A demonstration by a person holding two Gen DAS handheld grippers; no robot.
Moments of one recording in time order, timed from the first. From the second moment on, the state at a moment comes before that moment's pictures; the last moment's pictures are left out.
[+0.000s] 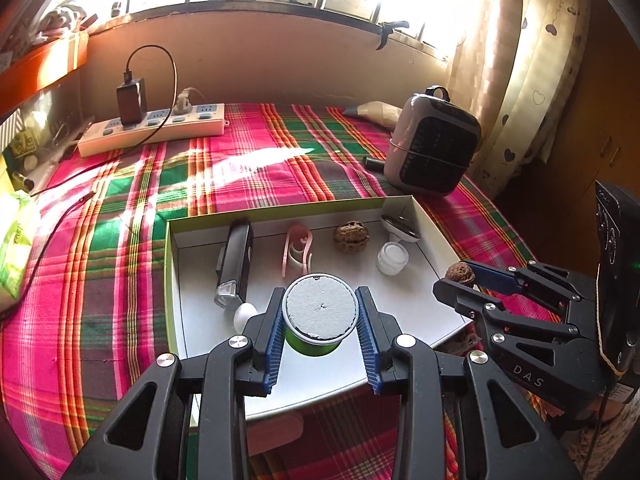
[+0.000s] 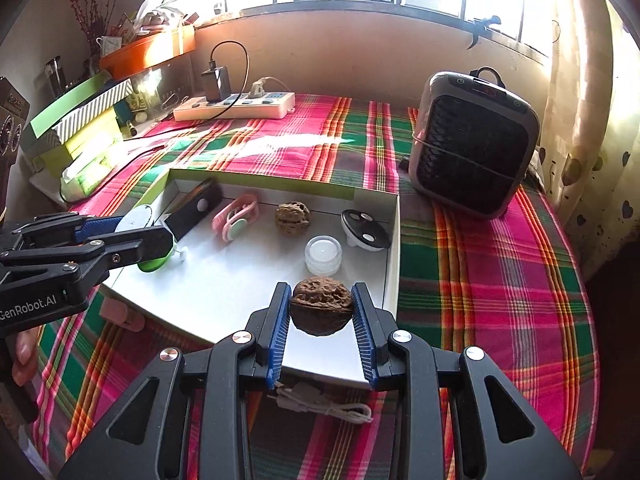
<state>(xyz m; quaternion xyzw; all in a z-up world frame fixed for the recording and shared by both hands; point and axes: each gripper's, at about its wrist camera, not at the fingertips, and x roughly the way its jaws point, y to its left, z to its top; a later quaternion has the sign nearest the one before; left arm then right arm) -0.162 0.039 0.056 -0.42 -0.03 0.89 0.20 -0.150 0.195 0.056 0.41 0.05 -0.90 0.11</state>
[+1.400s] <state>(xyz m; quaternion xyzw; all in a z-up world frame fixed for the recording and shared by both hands) -0.215 0.048 0.014 -0.46 -0.03 0.87 0.18 -0.192 0.182 0.024 0.43 0.10 -0.89 0.11</state>
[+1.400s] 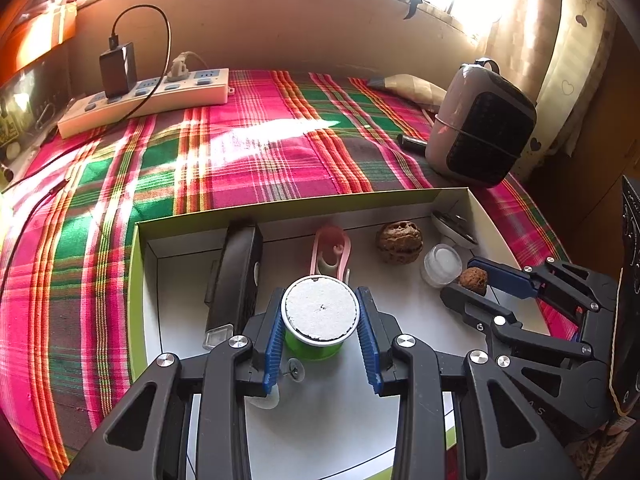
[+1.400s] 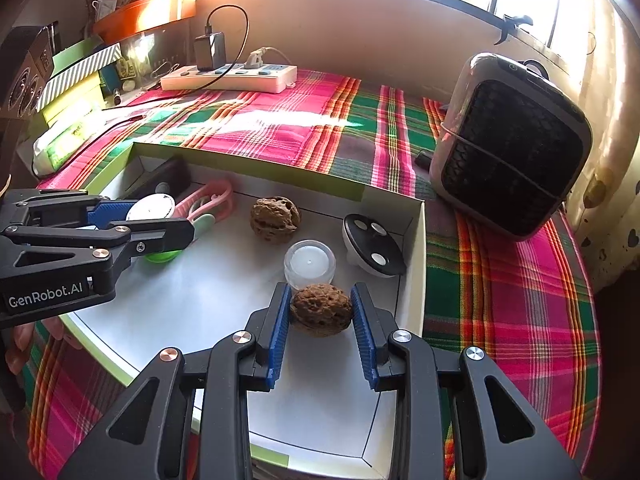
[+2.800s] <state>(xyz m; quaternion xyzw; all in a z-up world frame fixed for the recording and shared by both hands) -0.189 0.043 0.032 -0.44 -0.01 0.88 0.17 -0.168 0.183 0.037 0.40 0.11 -0.90 0.10</state>
